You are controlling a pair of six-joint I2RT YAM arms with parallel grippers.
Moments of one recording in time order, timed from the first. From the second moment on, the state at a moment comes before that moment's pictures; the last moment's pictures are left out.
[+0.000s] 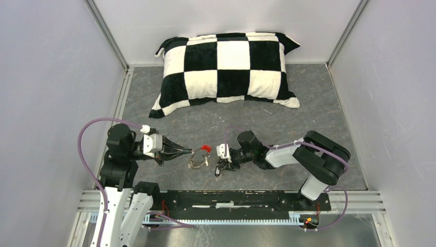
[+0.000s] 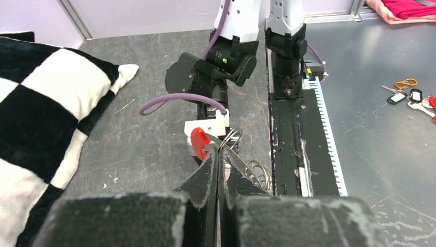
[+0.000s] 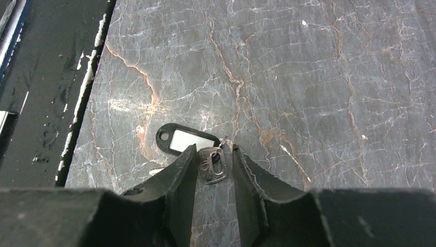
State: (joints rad) left arm -0.10 0.51 0.77 -0.47 1.36 0.35; right arm 0.90 1.66 0.53 0.53 -0.67 -0.50
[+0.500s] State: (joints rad) left arm -0.10 0.51 0.77 -0.47 1.36 0.35; right arm 0.87 1.68 0.55 0.54 -0.71 -0.44
